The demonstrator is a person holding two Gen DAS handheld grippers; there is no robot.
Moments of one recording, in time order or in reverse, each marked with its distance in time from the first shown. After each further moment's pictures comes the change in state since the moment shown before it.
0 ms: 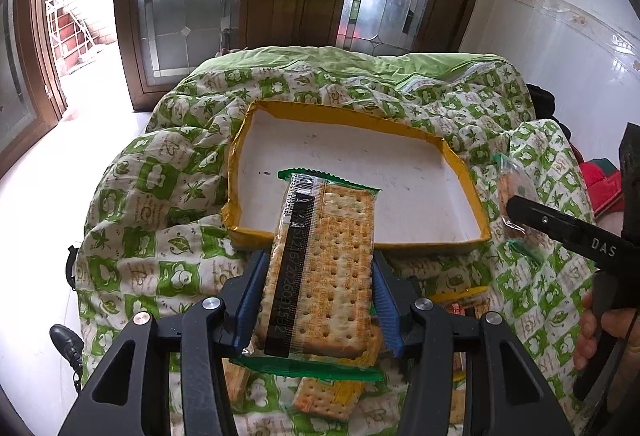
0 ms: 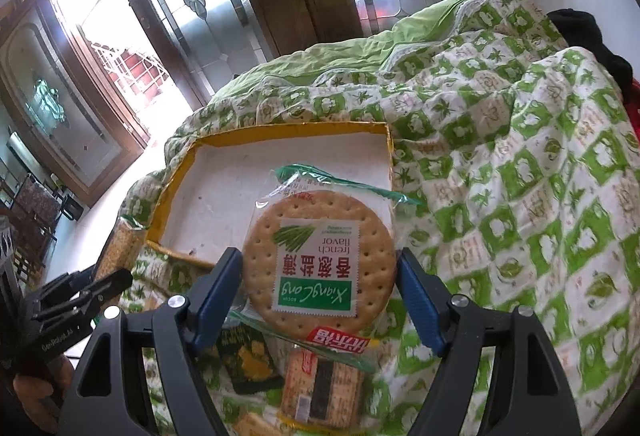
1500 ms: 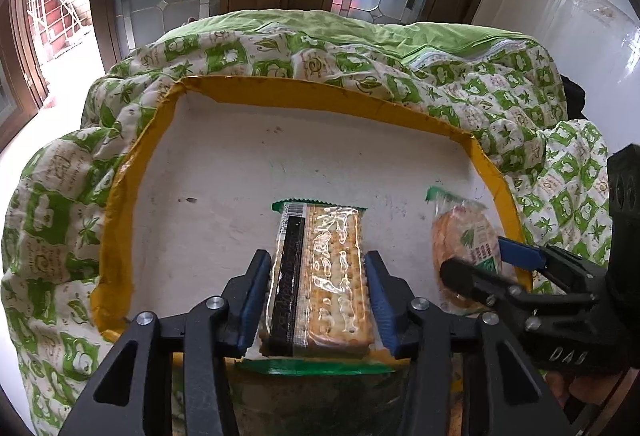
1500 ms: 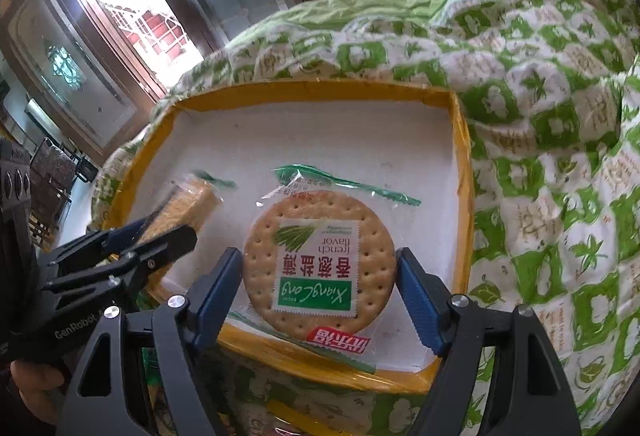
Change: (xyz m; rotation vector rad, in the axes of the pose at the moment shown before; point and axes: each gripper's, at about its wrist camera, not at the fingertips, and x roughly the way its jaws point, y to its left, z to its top) left arm 0.119 -0.031 0.039 -0.012 0.086 -0.014; right arm 0.119 -0.004 0.022 -0.083 0.152 0.091
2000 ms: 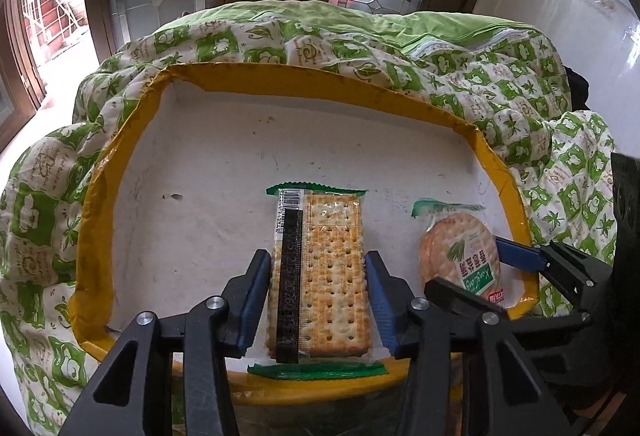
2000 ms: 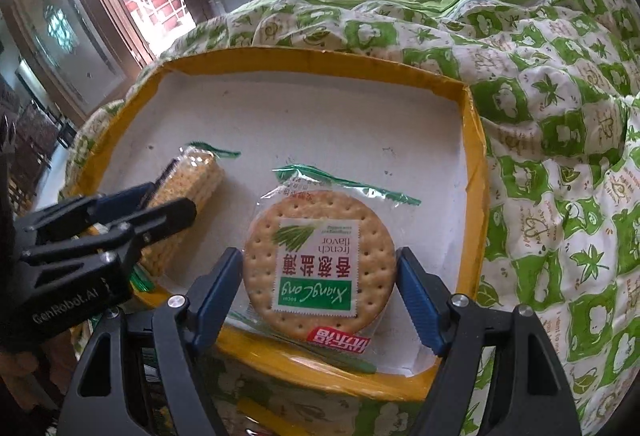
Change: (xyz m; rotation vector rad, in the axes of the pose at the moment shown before) left arm 0.014 -0.003 -0.001 0.007 0.023 0.002; right arm 0.019 0.011 -0.008 -0.111 0.043 -0.090
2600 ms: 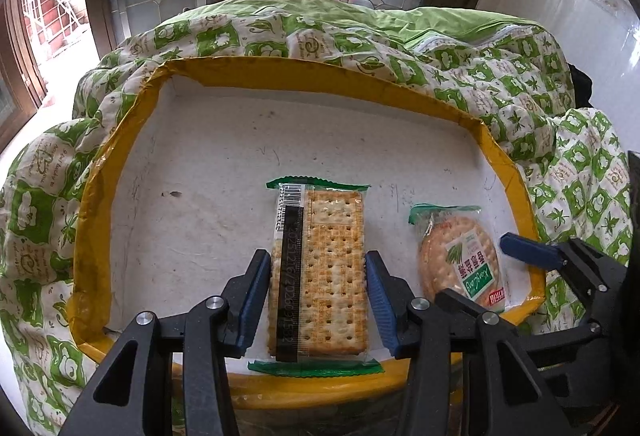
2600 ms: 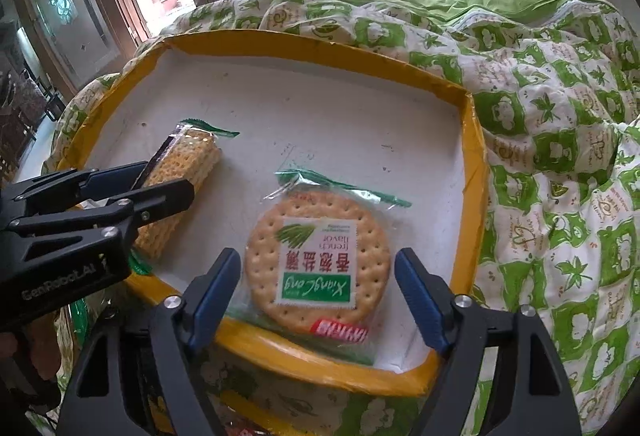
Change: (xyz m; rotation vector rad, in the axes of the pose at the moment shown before) left arm 0.004 -0.001 -0.001 0.003 0.012 0.007; right arm -0.002 0.011 -0.005 -0.077 0.011 -0.074
